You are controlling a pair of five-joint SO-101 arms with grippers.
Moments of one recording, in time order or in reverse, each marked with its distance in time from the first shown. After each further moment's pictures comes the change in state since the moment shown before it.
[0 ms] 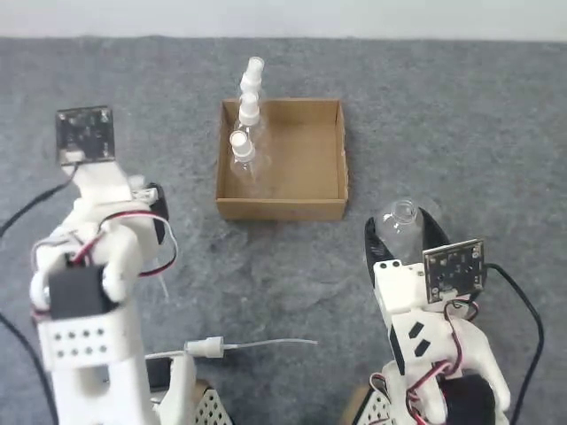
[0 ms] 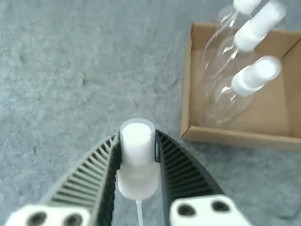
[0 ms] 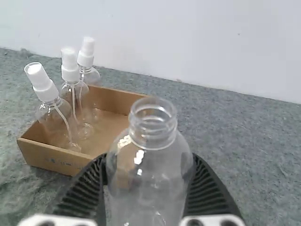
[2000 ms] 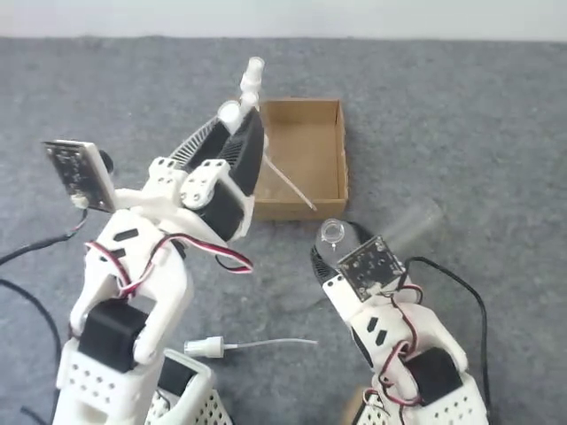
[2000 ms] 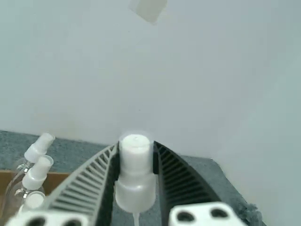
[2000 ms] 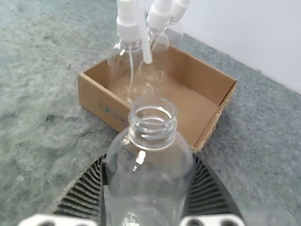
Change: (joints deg) left arm 31.8 -8.9 1.6 -33.5 26.2; right arm -16.4 0.7 17.4 -9.9 9.2
